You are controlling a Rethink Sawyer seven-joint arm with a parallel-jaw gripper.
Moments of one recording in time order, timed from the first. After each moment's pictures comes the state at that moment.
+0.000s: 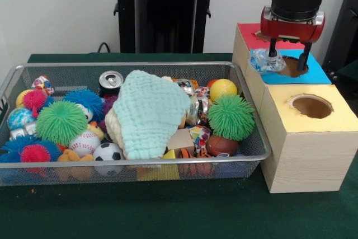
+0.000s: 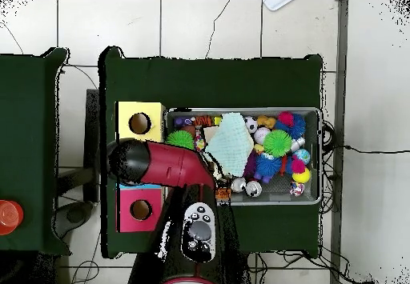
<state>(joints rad) 0.07 -0.64 -0.08 1.68 0.27 0.64 1.88</state>
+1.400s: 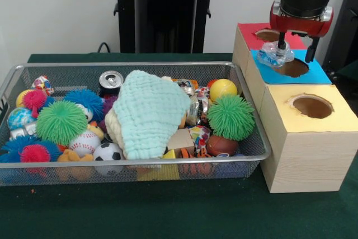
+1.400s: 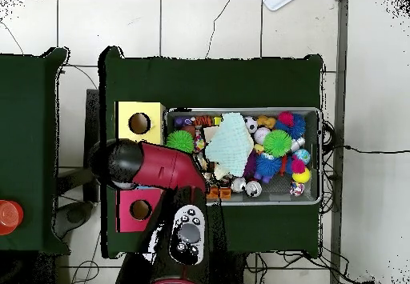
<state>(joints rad) 0.12 -0.62 -0.11 1.68 0.34 0.74 1.89</state>
